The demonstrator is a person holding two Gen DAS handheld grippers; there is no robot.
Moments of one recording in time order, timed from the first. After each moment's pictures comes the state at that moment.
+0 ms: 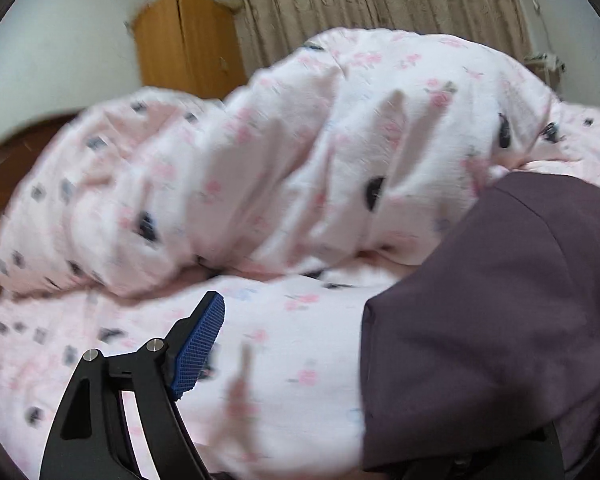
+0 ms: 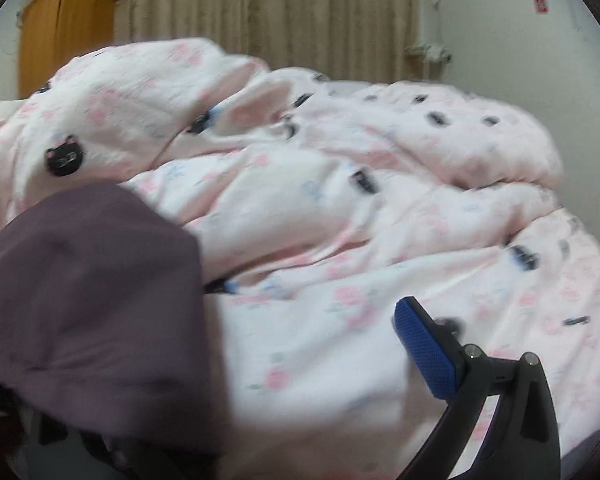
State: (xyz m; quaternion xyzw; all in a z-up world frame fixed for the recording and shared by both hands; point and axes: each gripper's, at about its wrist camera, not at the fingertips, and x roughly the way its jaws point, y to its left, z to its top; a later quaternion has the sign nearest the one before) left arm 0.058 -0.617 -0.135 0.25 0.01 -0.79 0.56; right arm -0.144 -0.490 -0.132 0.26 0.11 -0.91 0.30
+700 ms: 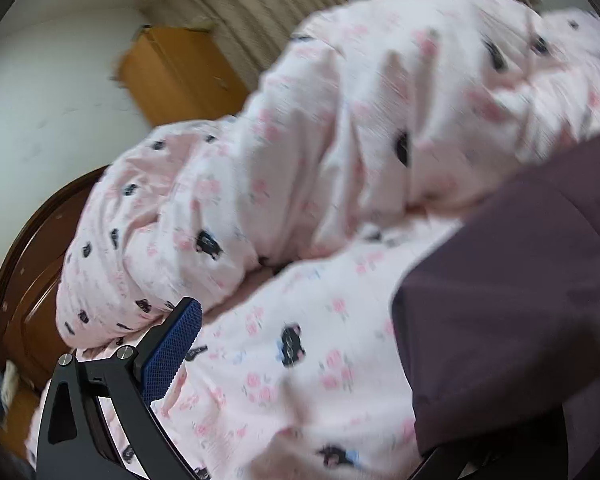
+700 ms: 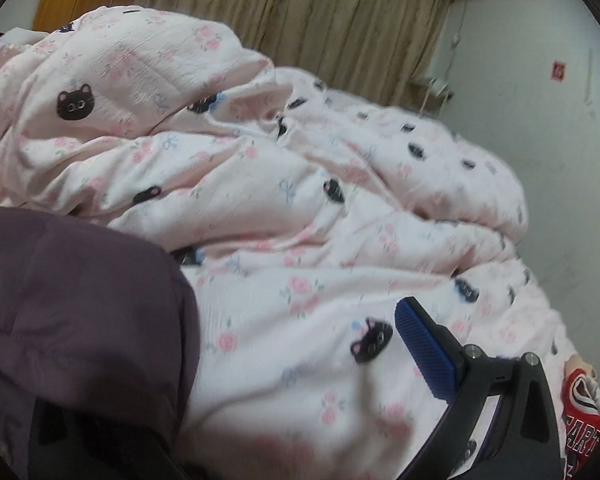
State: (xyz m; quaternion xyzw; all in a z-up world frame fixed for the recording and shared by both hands) left arm 0.074 -0.611 -0.141 0.37 -0.09 -0.75 0.55; right arm -0.130 -0.482 -0.125 0.26 0.22 -0.89 0.29
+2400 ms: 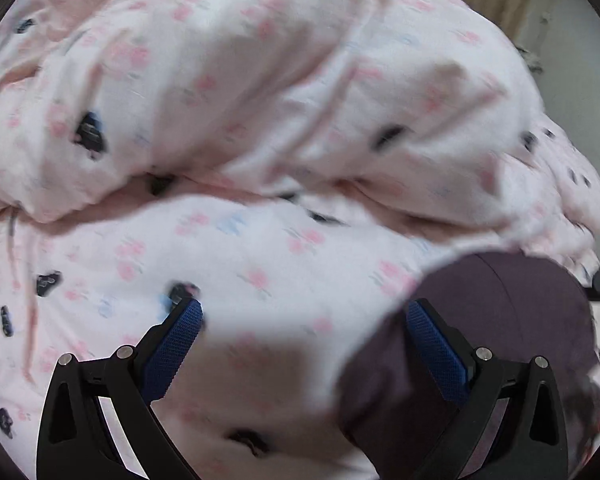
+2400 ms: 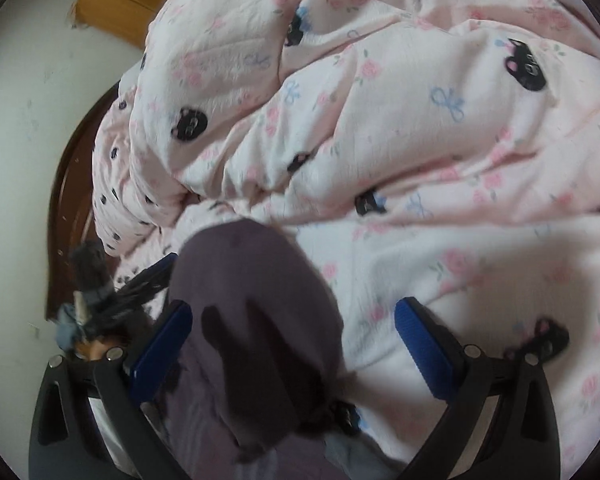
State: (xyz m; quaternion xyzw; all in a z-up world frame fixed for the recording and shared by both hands) left arm 0.091 -0.702 -0.132 0.37 0.28 -0.81 0.35; right arm -0.222 -0.516 -0.127 0.59 0.03 -0.53 0.60
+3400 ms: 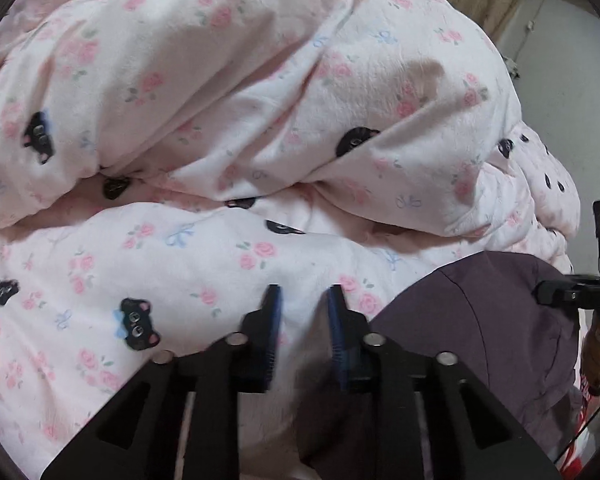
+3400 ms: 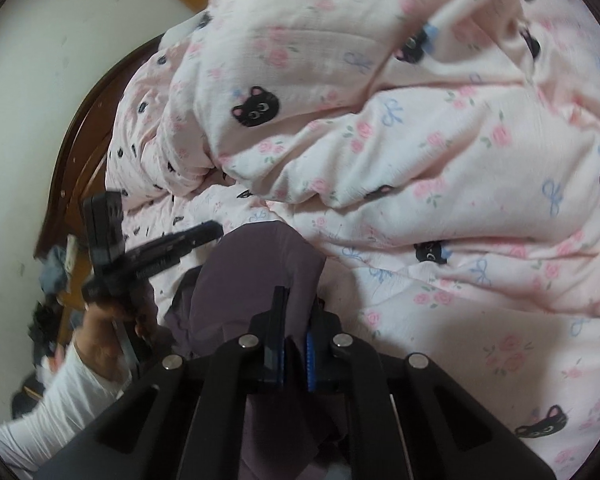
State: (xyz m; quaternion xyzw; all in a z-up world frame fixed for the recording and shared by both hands) left arm 0.076 -0.703 -0.140 0.37 0.28 -0.84 0.28; right arm -0.192 -0.538 -0.104 0.51 0.12 -0.52 0.67
